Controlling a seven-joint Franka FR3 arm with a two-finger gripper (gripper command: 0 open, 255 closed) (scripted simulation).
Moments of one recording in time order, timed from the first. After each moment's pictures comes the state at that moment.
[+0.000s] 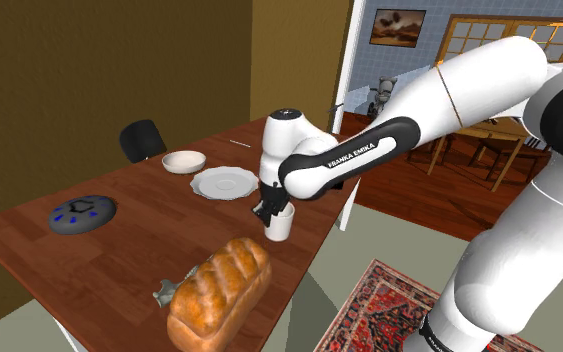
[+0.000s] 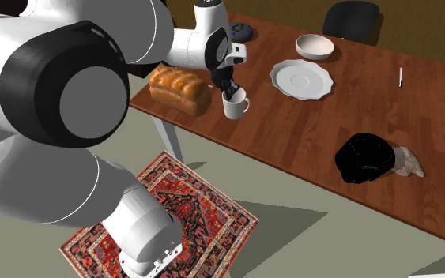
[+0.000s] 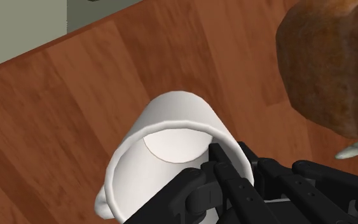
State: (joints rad) arm -0.08 -0.13 0.30 -2.36 -0.12 2.35 0.44
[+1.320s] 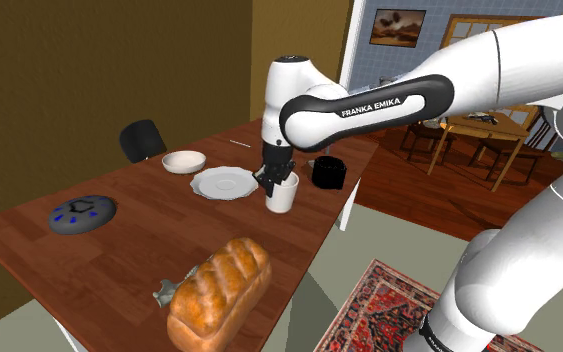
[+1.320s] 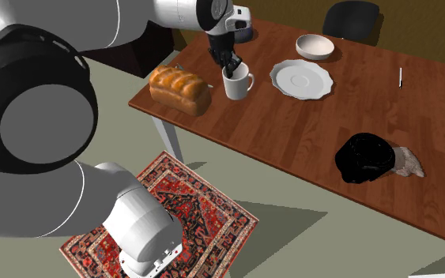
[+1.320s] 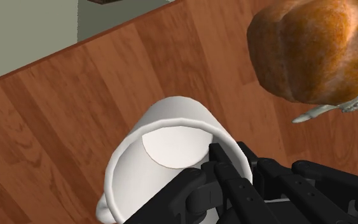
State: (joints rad) arm -0.07 -0.24 0.29 -2.19 -0.06 2.08 0.38
